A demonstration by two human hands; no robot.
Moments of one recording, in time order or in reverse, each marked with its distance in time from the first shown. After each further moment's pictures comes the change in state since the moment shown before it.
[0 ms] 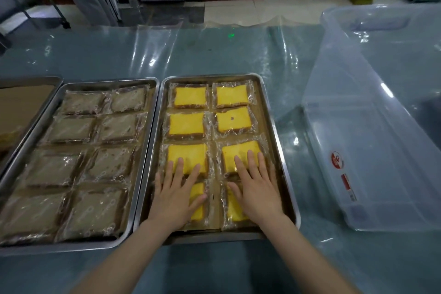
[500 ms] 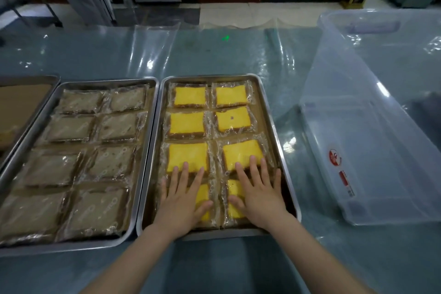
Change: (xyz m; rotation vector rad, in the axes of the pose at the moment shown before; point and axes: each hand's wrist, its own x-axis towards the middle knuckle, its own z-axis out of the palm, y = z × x) left_hand -0.012 0.006 0.001 -0.145 -0.066 0.063; right_hand -0.014 0.002 -0.002 -0.086 -0.167 -0.033
